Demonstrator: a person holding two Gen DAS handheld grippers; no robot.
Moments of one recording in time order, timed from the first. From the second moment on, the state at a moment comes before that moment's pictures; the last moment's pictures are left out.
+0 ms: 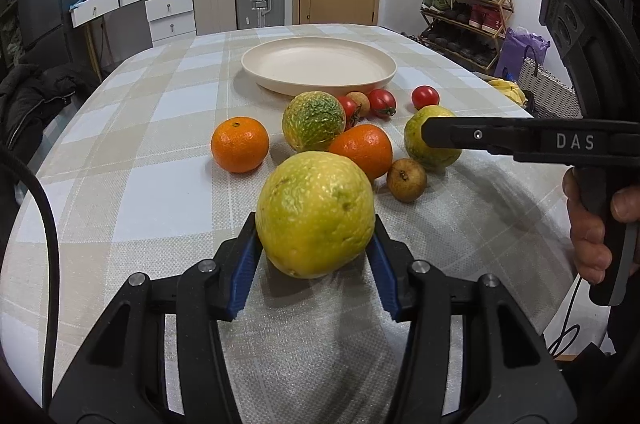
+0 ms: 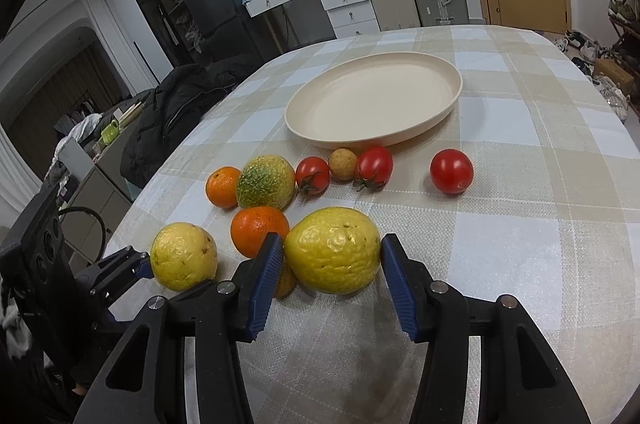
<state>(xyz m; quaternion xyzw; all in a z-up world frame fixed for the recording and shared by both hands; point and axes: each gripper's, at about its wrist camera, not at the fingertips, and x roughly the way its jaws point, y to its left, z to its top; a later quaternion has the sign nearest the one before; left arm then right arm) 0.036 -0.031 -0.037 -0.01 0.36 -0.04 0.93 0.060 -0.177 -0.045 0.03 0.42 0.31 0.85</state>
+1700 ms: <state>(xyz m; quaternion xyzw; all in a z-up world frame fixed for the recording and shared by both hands) 0.074 -0.019 0.019 -0.03 0.31 -0.02 0.95 0.072 -0.199 -0.016 0.07 0.37 0.32 0.87</state>
